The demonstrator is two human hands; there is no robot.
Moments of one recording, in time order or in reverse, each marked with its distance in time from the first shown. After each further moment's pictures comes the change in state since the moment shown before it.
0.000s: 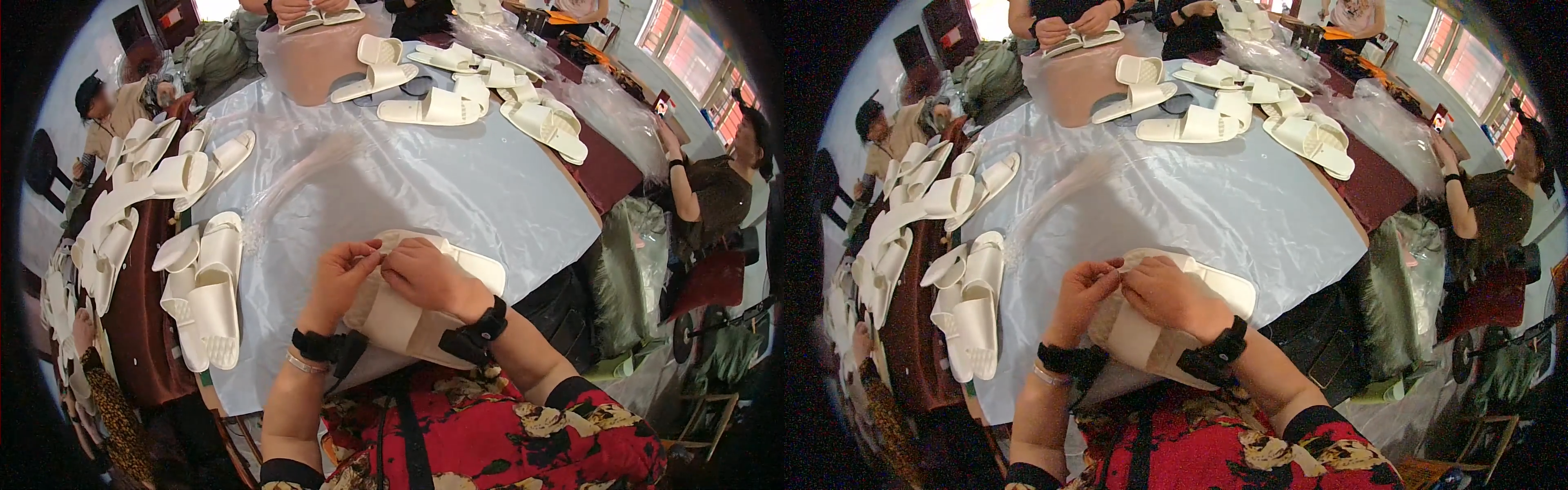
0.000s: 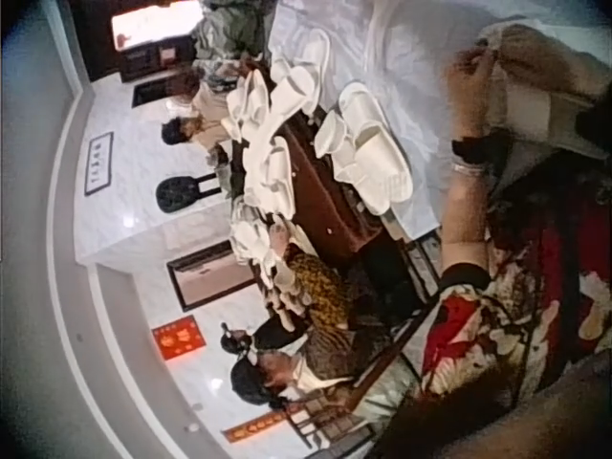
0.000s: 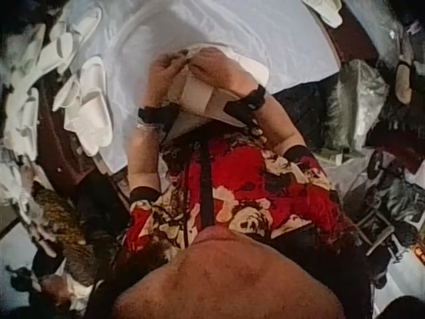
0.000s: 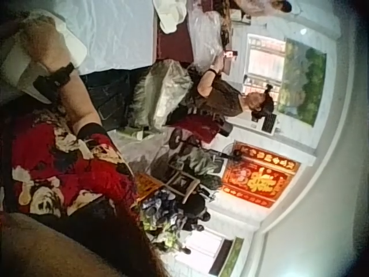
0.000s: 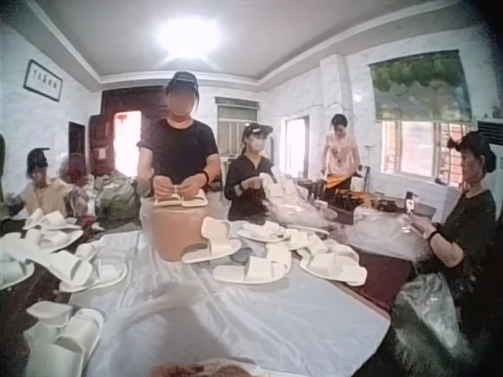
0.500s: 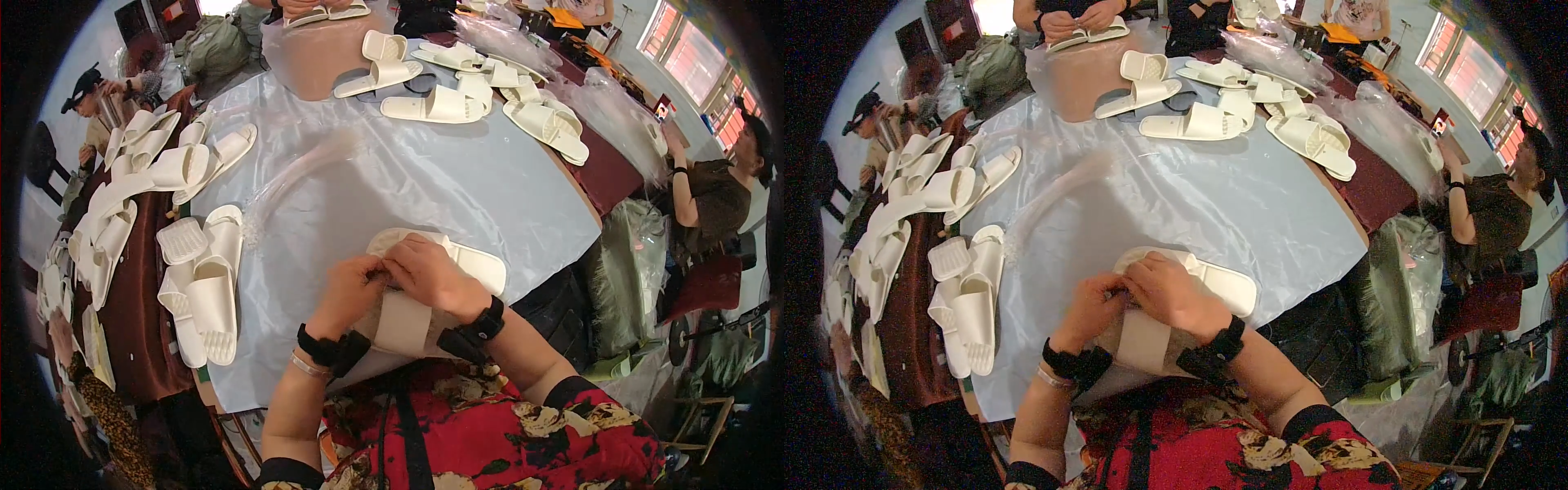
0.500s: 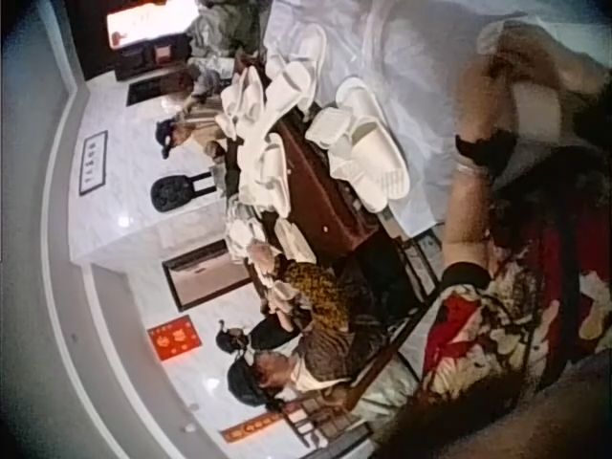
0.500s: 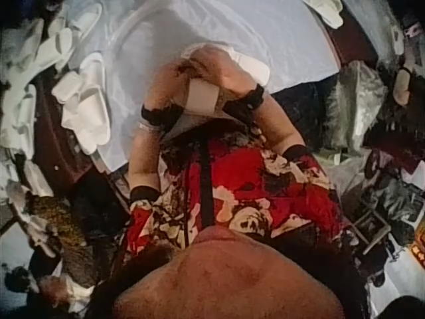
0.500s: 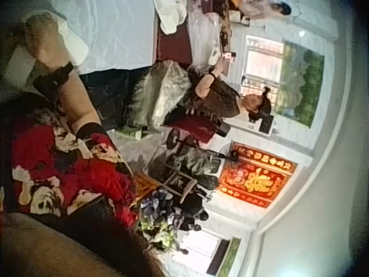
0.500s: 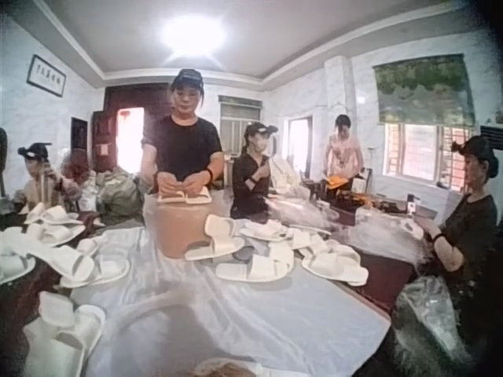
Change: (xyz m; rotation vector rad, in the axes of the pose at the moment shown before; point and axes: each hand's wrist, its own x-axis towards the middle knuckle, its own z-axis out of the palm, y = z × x) left_hand -0.013 0.000 0.006 0.695 -0.088 0.223; right_hand 0.000 0.000 0.006 0.093 0.059 0.081
